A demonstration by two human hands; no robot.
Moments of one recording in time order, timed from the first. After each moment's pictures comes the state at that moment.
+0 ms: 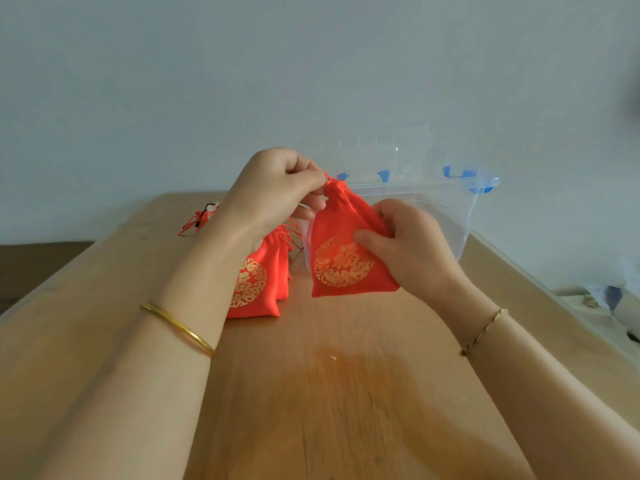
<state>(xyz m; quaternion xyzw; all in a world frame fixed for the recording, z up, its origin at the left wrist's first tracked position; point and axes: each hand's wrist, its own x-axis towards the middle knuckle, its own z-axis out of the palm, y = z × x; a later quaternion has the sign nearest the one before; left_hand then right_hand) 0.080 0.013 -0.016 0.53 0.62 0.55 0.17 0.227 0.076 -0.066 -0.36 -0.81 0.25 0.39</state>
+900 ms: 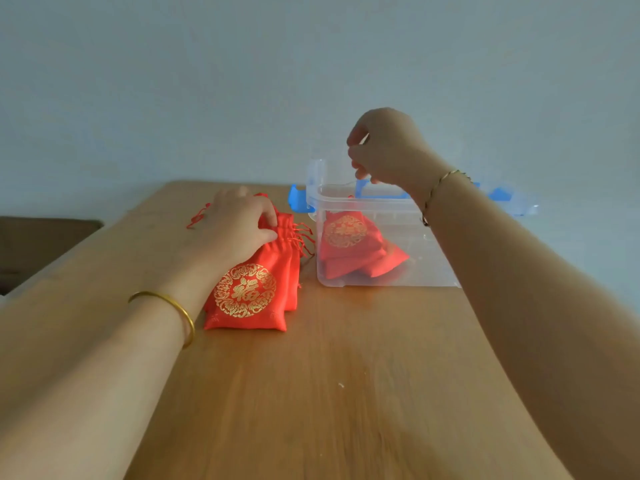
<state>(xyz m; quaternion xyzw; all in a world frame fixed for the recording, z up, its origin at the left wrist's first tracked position) -0.017 0.035 -0.068 0.54 0.80 0.24 -0.11 0.139 0.154 0.024 -0.38 -0.87 0.15 0.29</state>
